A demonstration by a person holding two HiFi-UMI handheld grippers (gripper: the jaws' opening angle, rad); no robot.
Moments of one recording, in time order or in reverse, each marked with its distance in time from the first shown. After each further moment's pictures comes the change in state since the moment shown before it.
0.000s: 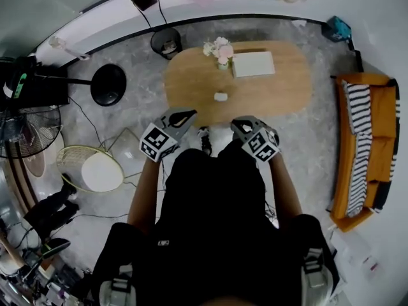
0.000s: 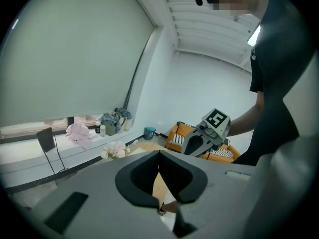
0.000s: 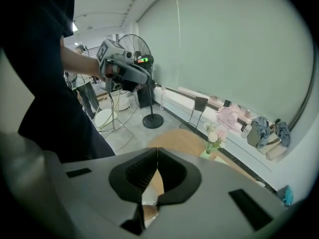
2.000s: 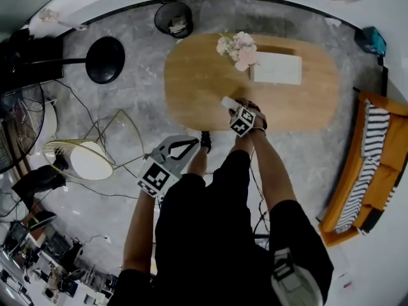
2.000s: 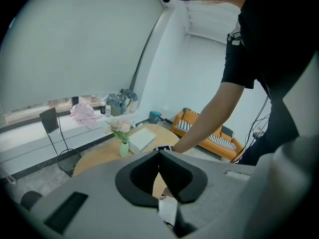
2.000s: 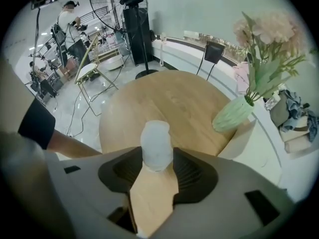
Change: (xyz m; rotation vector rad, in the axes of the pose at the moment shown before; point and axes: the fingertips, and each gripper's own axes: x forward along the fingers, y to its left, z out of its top) left arm 0.046 0.029 -0.091 -0.086 0.162 0.064; right arm 0.287 -0.099 -0.204 -0.054 0.440 0.045
